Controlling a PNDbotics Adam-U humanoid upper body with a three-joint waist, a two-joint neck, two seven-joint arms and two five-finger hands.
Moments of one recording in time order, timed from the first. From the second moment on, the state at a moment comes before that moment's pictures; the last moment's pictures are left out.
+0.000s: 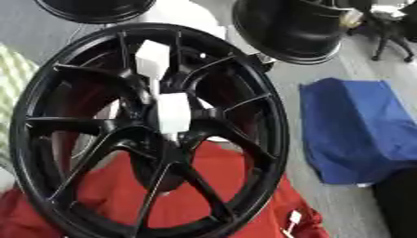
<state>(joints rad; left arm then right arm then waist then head) -0.38 0.32 0.18 -1.34 0.05 -0.04 0.30 -0.59 -1.00 -0.12 -1.69 -0.02 0.34 0.39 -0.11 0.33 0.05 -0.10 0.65</state>
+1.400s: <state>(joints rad) -0.39 0.29 0.18 -1.35 0.06 -0.04 0.33 -0.19 -0.39 -0.50 -1.73 0.28 0.43 -0.05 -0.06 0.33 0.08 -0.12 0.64</state>
